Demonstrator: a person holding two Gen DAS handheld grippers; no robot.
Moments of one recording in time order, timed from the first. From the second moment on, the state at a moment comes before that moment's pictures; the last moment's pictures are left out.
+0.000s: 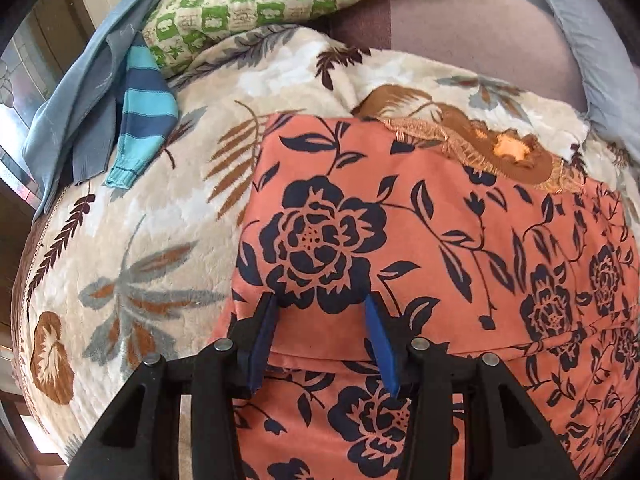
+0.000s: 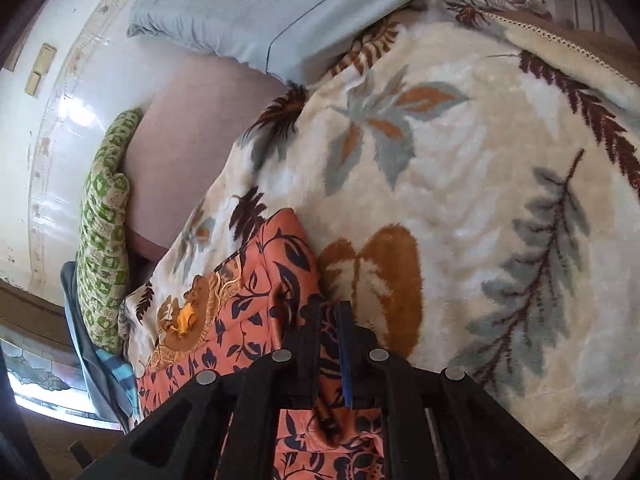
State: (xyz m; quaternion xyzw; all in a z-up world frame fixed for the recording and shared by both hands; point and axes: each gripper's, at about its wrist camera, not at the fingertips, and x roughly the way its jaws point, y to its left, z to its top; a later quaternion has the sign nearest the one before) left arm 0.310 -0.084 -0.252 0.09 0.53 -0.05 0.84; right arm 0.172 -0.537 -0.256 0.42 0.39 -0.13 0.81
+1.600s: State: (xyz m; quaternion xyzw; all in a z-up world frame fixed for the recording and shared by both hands) left arm 0.020 -0.045 -0.044 0.10 0.29 -0.15 0.94; right arm -0.046 -0.247 -0.008 -0.08 0.25 -0.11 0.96
